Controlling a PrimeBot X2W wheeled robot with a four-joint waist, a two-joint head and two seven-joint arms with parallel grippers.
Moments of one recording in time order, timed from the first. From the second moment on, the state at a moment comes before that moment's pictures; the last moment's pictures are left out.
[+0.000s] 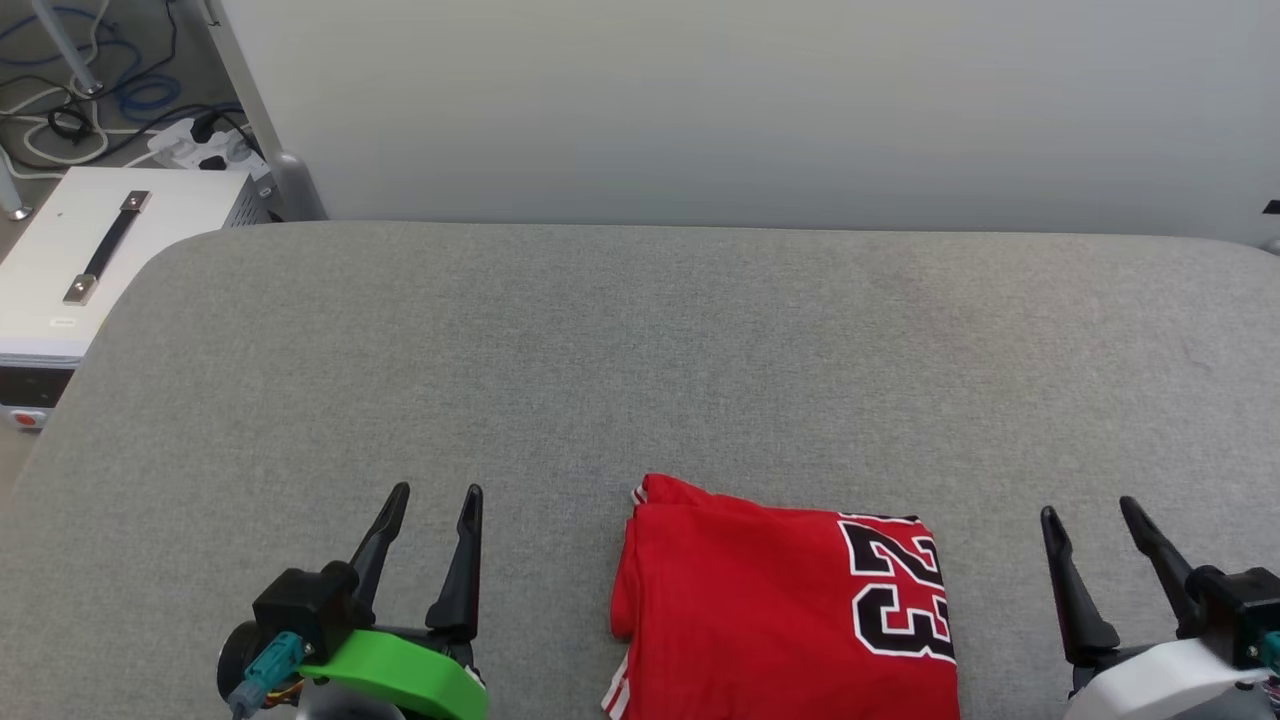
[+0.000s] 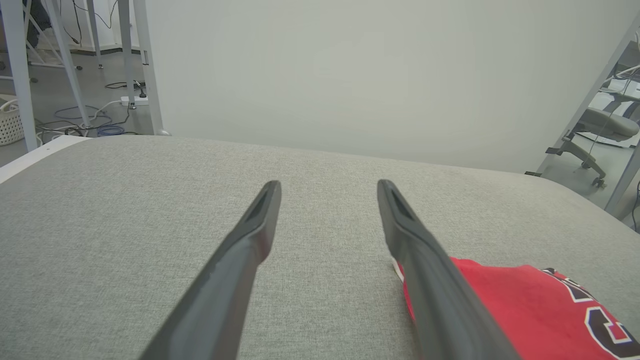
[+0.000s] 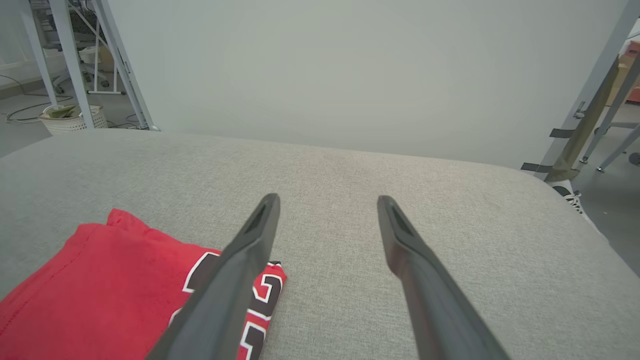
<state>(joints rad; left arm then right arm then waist) 0.02 0.14 -0.14 0.13 -0.32 -0.12 -0.26 0.15 -0.20 -0.02 -0.08 0.18 0.13 -0.11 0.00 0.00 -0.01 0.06</state>
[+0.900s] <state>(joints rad) -0.08 0.13 -0.22 0.16 -0.31 -0.13 -0.26 -0.03 -0.22 0.08 -0.02 0.40 0.13 0.93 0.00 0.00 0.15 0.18</state>
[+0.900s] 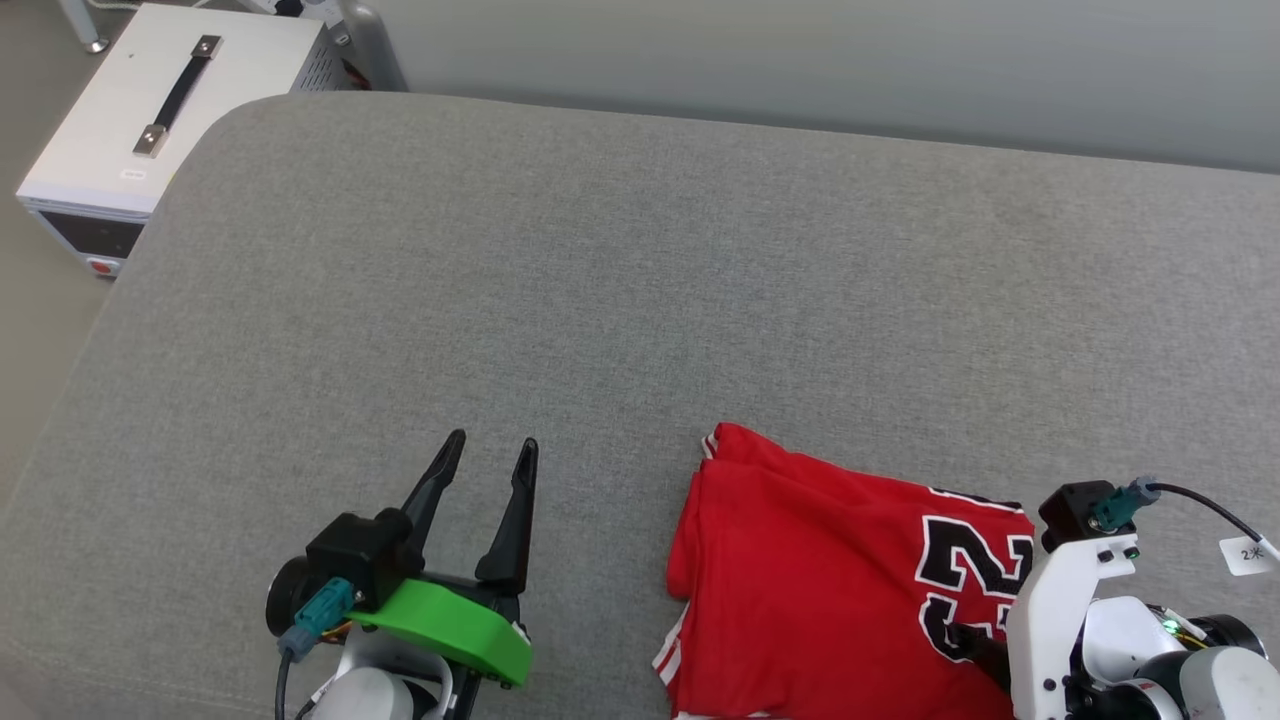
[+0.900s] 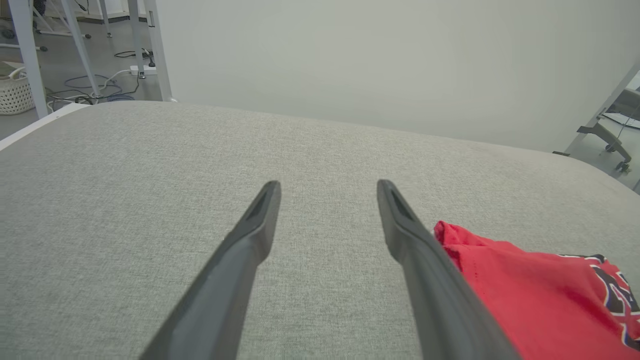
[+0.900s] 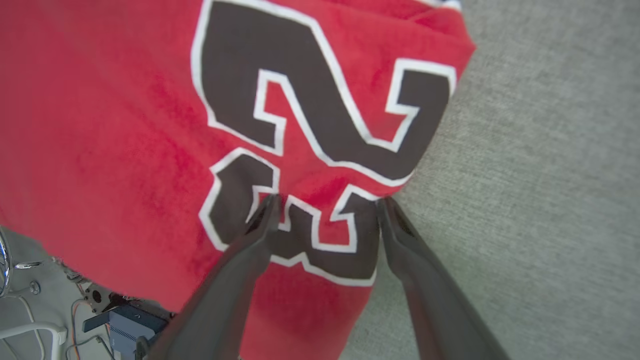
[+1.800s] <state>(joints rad) -0.09 0.12 -0.20 0.17 -0.33 -0.13 -0.26 -0.10 -0.44 0.27 0.00 0.34 0.13 0.70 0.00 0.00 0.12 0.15</state>
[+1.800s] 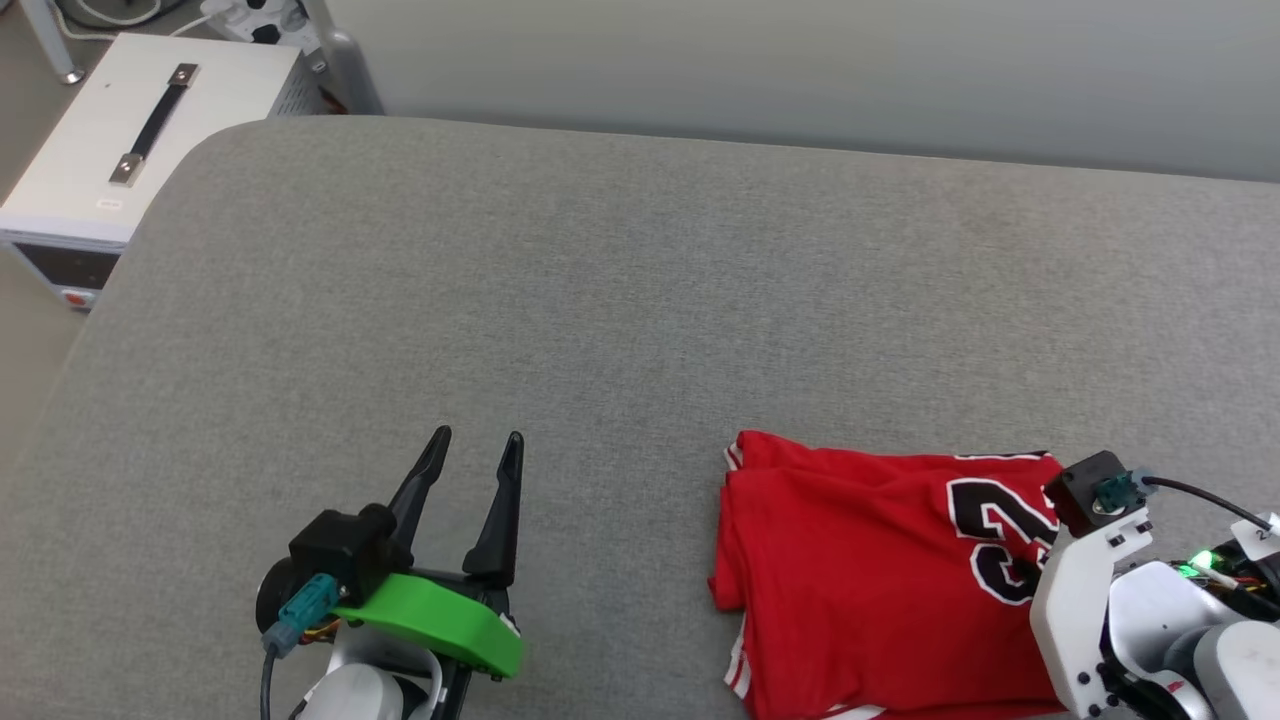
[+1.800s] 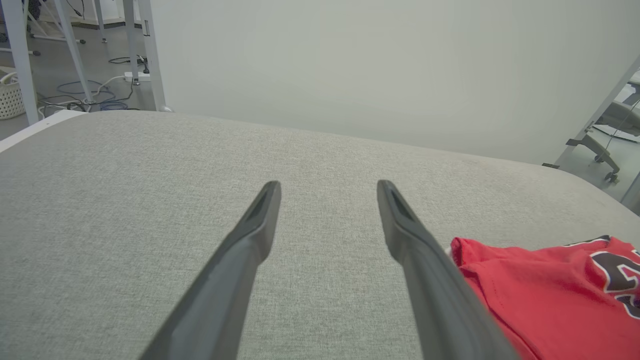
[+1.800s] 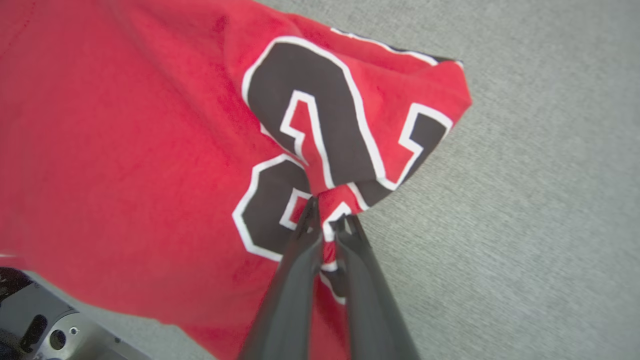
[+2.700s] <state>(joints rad) -0.38 0.19 -0.39 0.06 -0.31 -0.13 -0.26 -0.38 -1.00 0.35 0.11 0.34 0.13 0.45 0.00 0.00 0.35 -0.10</state>
